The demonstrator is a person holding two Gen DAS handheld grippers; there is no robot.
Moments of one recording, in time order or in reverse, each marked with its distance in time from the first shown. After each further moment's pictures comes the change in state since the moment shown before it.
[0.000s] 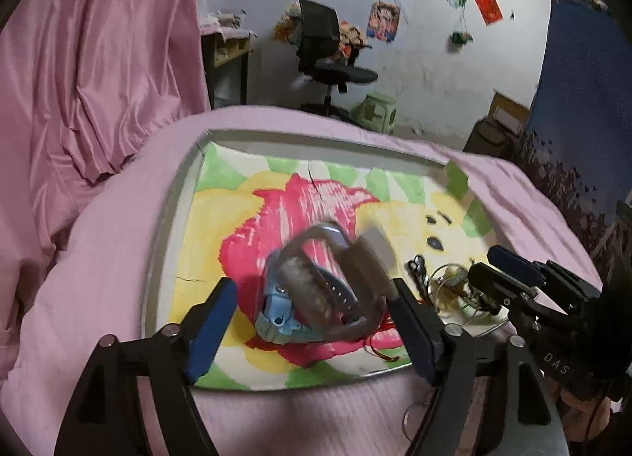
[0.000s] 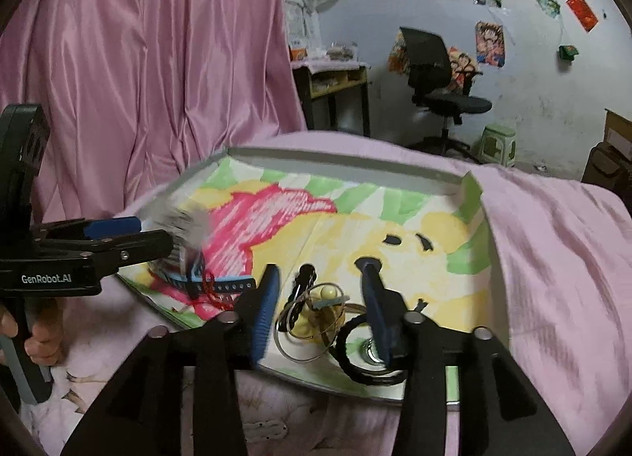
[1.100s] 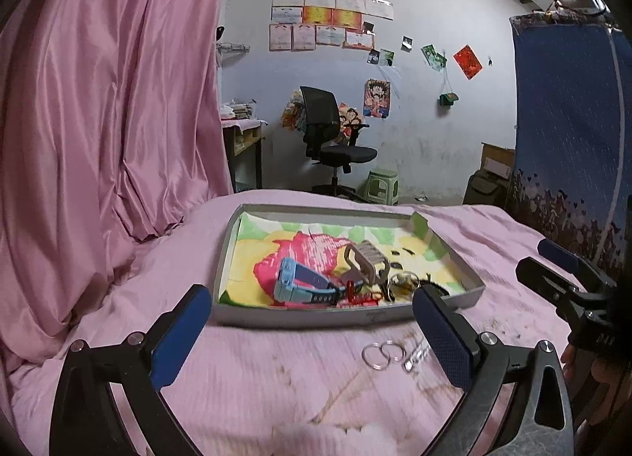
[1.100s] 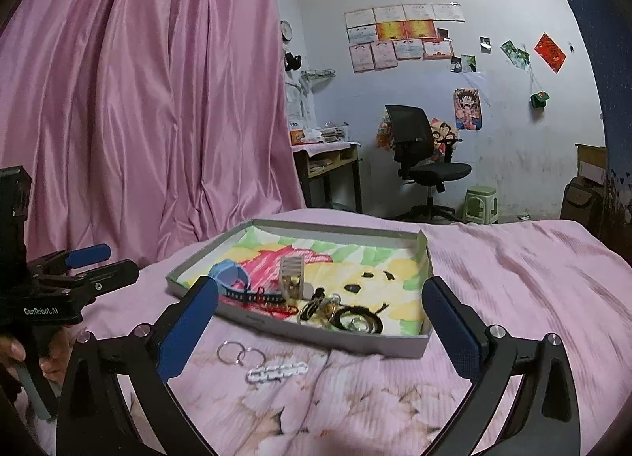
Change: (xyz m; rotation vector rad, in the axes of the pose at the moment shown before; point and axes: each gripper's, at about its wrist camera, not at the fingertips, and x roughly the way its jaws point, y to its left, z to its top) left arm -0.129 -0.029 -0.071 0.073 -0.318 0.075; right arm -0.129 0.004 -0.035 0.009 -0.281 -0.016
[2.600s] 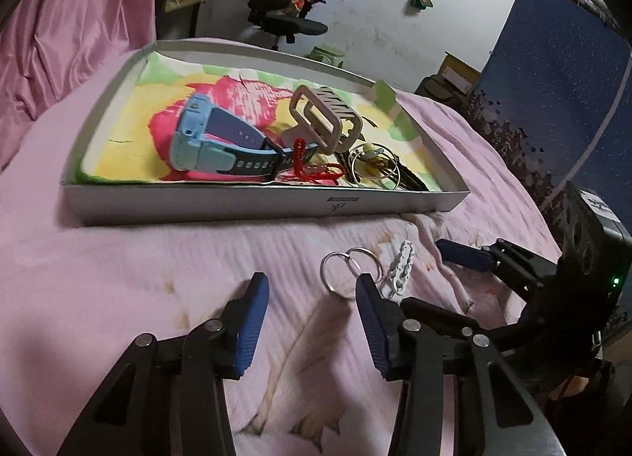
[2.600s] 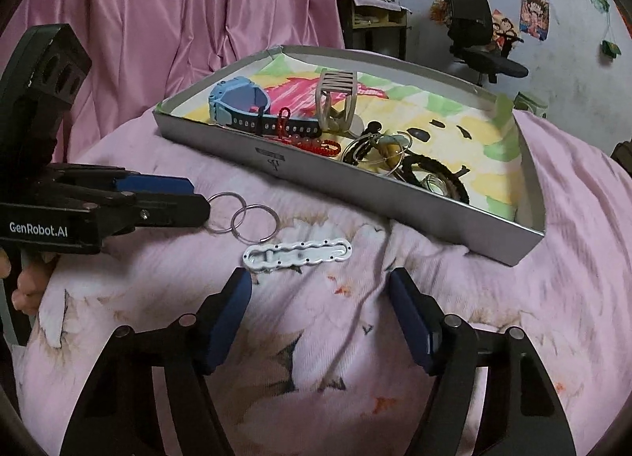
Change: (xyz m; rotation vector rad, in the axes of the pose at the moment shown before) left arm 0.110 -0.003 -0.040 -0.094 0.511 -0.319; right arm 0.090 0.026 -0.064 -0.118 0.548 0.108
